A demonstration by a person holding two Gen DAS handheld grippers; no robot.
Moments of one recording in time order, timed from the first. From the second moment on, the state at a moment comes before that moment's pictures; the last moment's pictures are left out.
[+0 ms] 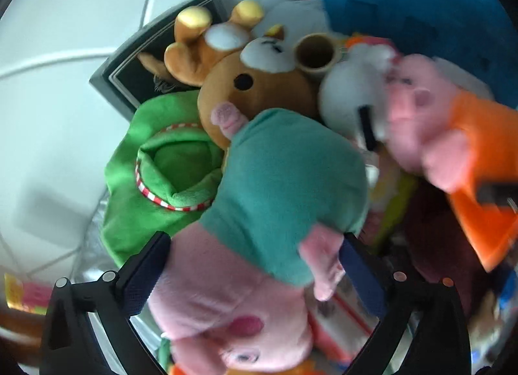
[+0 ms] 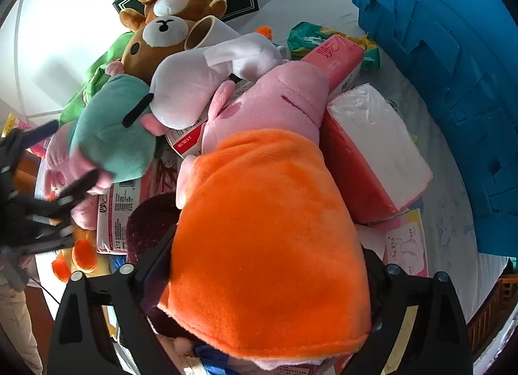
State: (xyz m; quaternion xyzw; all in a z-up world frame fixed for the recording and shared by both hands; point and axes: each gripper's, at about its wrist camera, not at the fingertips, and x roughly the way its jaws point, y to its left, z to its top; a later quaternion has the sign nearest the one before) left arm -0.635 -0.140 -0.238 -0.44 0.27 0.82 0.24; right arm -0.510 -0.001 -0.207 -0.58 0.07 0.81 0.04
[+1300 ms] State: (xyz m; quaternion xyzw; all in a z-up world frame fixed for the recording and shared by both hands) left arm -0.601 -0.207 -0.250 -0.49 0.11 0.86 0.14; right arm -0.457 0.033 -0.202 -0.56 0.08 0.83 0.05
